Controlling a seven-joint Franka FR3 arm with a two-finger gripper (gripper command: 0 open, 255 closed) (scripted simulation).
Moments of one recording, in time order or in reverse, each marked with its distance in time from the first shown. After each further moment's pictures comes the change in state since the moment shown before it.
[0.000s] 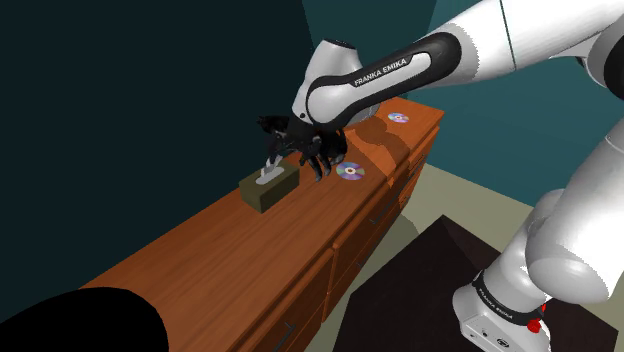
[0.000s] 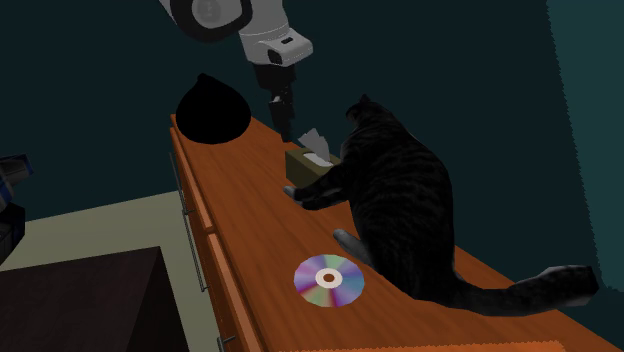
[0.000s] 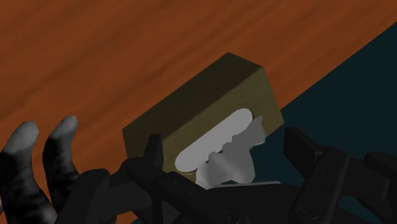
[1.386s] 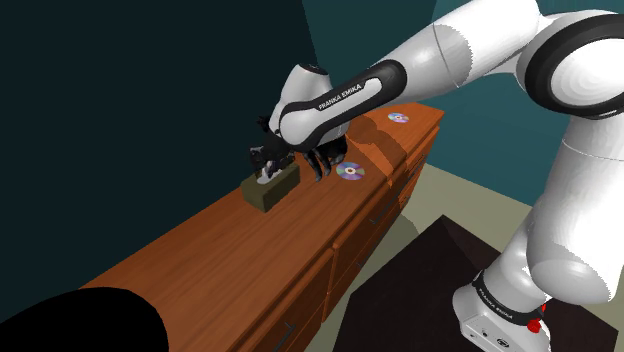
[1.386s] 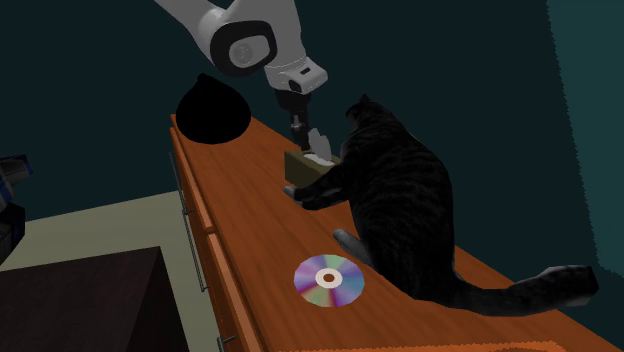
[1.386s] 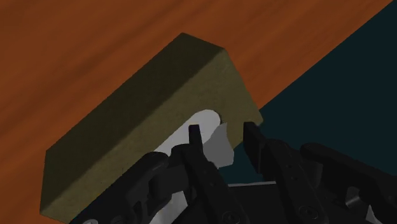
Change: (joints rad) arm 0.037 0.223 0.018 0.144 -0.008 0.136 0.047
